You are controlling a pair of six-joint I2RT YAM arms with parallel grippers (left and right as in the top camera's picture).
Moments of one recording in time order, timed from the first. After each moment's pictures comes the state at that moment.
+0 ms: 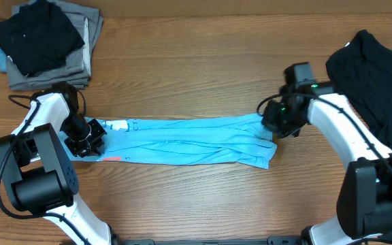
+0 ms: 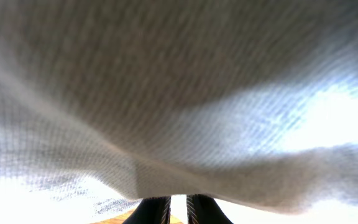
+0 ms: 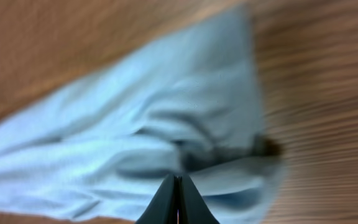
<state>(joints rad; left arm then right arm) 0.30 1.98 1.26 -1.08 0.09 -0.41 0.15 1.73 1.18 -0.90 -0.28 0.50</state>
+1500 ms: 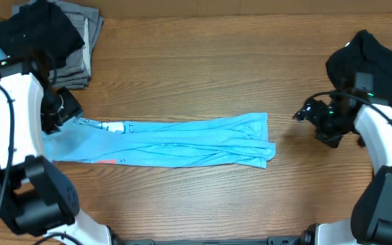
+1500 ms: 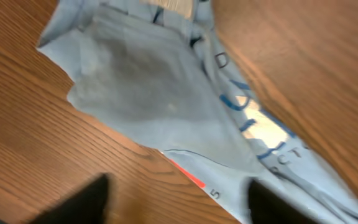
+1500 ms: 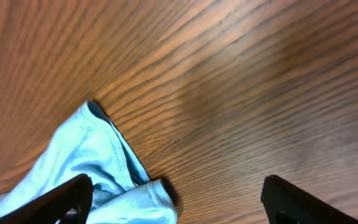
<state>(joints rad) 0.31 1.82 1.64 -1.35 -0.05 -0.42 -0.25 1.65 1.13 -0.89 -0.34 0.38</state>
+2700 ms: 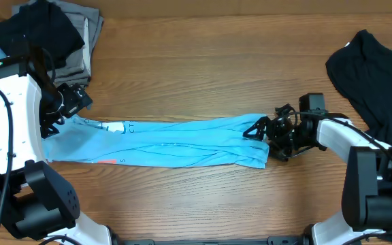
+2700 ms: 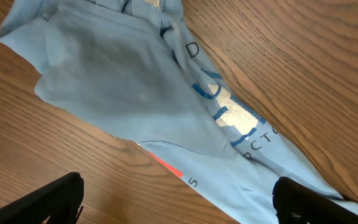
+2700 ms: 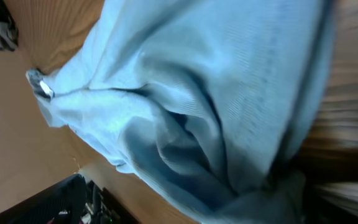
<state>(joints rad) 0.31 1.80 1.64 -1.35 0.04 -0.42 -0.01 1.77 0.86 -0.58 -0.80 0.34</state>
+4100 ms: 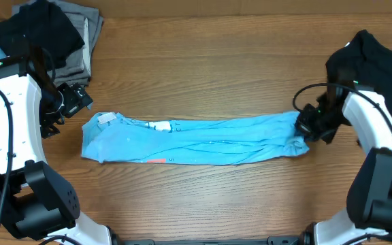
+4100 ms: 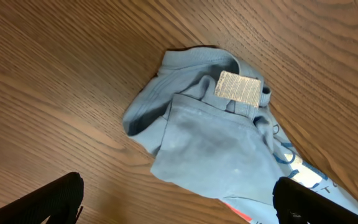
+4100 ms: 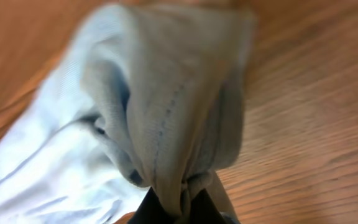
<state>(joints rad) 0.31 1.80 1.64 -1.35 0.05 -0.42 -0.13 1.76 1.23 -1.07 -0.24 0.44</state>
